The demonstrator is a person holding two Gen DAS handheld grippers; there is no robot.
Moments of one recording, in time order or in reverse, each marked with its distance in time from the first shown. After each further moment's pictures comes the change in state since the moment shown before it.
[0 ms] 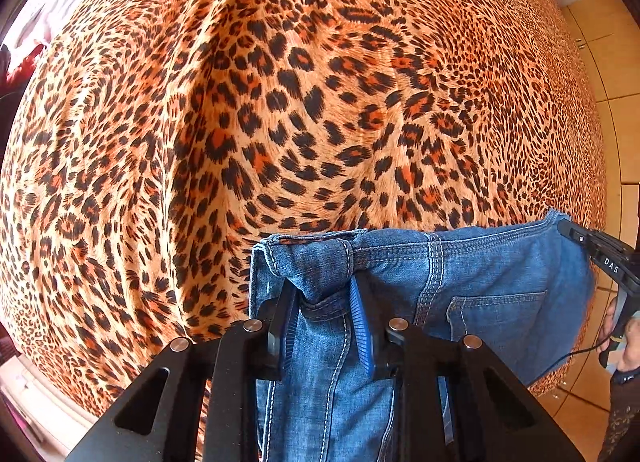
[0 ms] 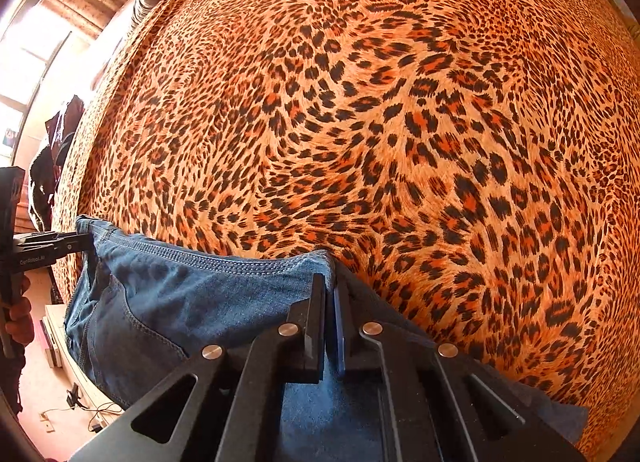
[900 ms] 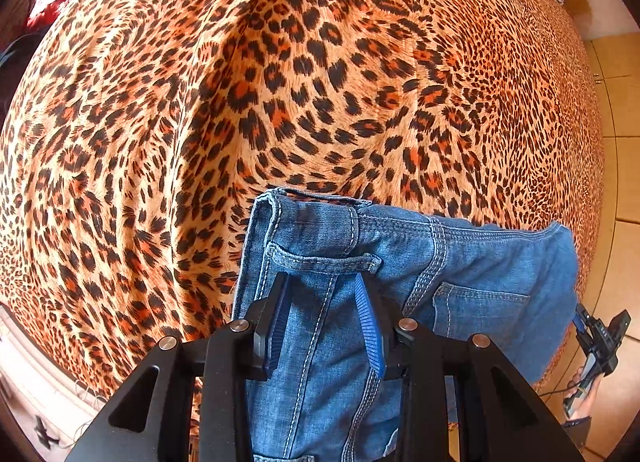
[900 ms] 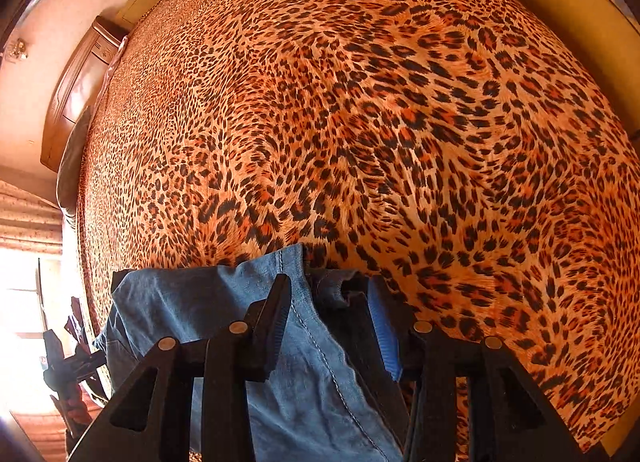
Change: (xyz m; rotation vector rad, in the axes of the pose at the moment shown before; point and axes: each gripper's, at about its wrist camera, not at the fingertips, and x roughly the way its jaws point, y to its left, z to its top) left arm -0.020 0.012 -0.014 -0.141 0.047 -0.036; right arm -0.070 -0.249 -0.223 0.731 -0.218 0.110
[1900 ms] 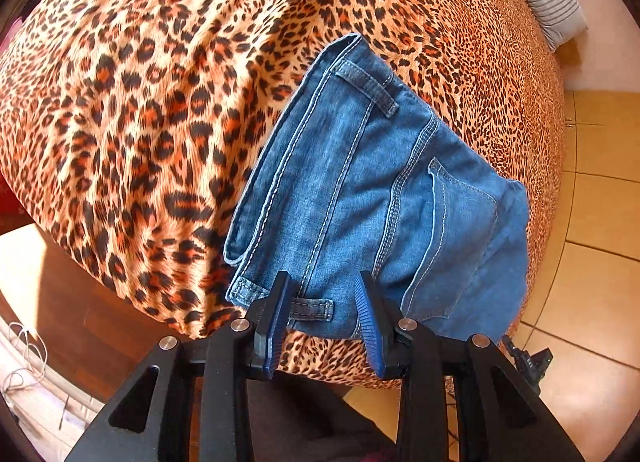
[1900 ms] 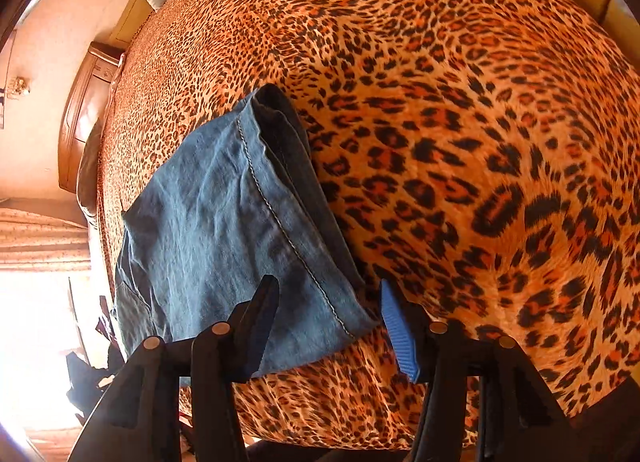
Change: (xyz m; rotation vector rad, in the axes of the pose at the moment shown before) left arm -0.022 0.043 -0.125 -0.198 0.003 -0.246; right arm -0.030 -0.081 -0.150 0.148 0.031 0.106
